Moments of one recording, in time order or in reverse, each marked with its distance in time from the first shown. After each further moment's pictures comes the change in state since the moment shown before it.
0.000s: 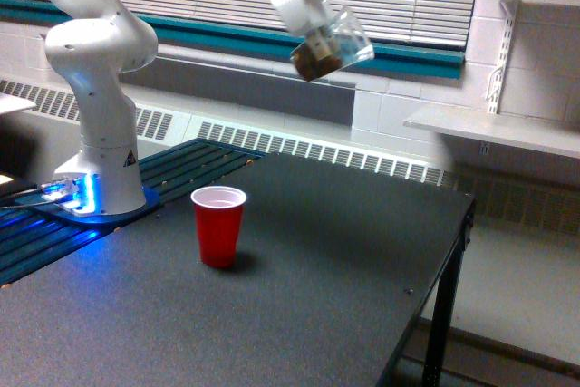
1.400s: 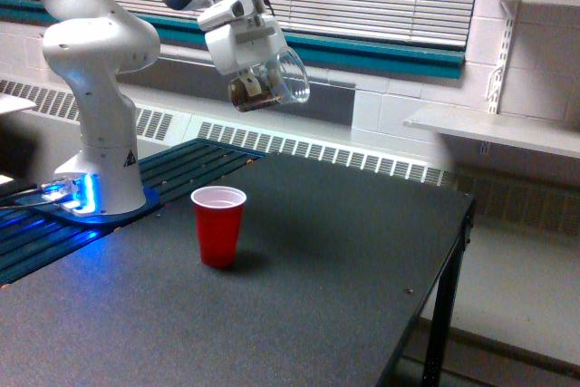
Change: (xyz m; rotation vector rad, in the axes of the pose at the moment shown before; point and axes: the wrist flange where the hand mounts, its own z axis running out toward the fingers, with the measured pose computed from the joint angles) arm -0.052 0.085 -0.002 -0.122 -0.076 0.134
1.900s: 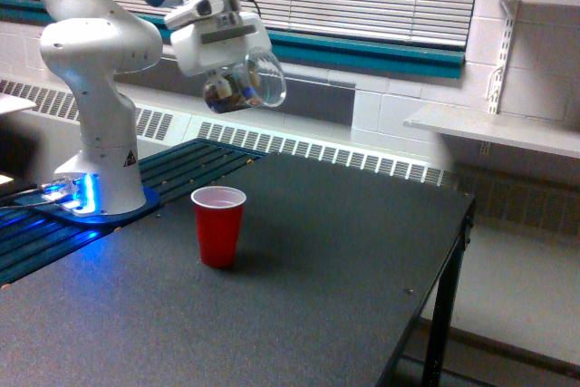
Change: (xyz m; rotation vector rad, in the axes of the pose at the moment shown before) arm 0.029 0.049 -0.008 -0.028 0.007 0.163
